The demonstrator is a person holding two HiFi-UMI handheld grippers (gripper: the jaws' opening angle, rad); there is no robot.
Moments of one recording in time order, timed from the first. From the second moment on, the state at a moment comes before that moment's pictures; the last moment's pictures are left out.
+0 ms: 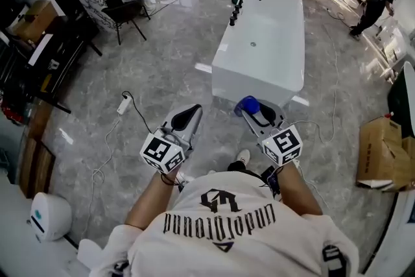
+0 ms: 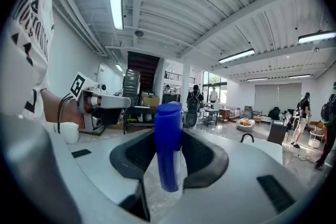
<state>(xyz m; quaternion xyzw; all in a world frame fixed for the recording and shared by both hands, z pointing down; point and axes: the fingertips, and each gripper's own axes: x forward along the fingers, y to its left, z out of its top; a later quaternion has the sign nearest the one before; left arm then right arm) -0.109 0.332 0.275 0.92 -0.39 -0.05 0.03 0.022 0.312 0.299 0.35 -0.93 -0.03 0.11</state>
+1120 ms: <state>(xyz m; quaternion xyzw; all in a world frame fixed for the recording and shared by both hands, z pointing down) 0.041 0.148 0.304 0.92 -0.40 -0.01 0.05 0.158 0.137 0.321 0.33 -0.94 -0.01 0.11</state>
